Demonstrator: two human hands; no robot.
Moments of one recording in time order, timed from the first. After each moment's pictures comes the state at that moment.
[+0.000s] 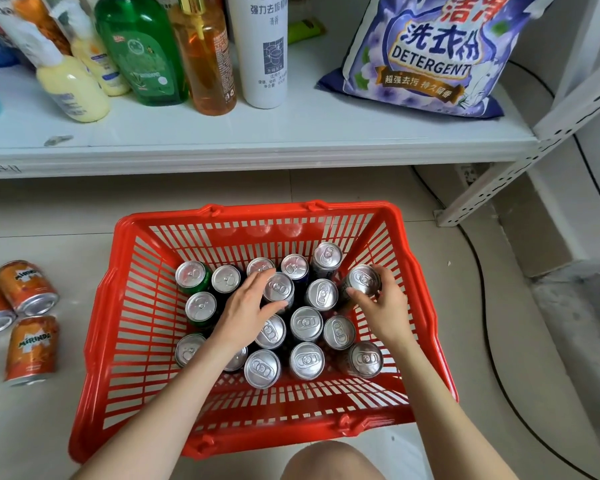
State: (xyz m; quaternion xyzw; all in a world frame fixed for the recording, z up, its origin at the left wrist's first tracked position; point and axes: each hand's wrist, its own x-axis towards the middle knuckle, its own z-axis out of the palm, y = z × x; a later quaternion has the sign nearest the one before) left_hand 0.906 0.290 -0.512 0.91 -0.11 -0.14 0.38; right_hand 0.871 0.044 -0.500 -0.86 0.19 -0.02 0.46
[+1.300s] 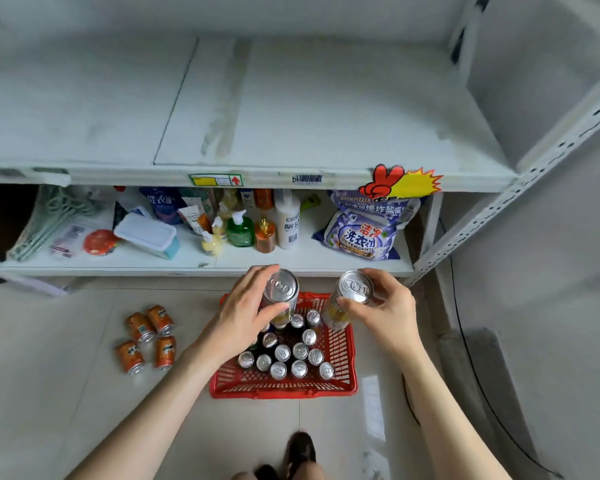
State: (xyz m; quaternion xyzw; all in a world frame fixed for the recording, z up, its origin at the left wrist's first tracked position) left_hand 0.855 0.310 0.078 0.91 -0.18 -0.02 0.38; right_hand 0.836 0.058 0.071 -0.84 0.09 -0.04 0.53
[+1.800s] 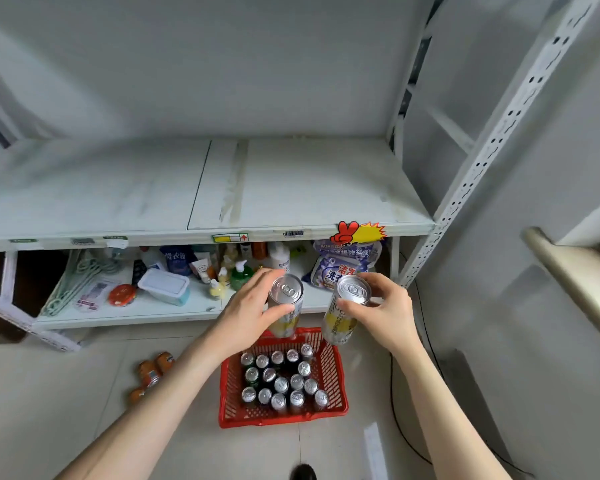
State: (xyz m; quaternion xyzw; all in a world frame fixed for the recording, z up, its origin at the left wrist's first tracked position) left_hand 0.797 0.312 0.248 0.90 -0.25 0.02 0.37; right_hand 0.759 0.066 0.245 -0.83 0.08 -0.10 0.54
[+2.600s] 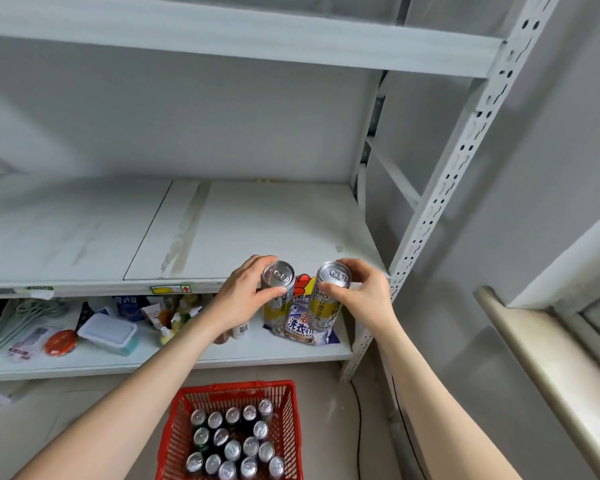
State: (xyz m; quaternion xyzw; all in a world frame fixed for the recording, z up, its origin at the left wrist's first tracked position) left_hand 0.917 0.178 0.294 0.90 -0.22 0.02 0.37; right_hand 0.884 -0.052 0.293 -0.83 0.04 -0.13 0.54
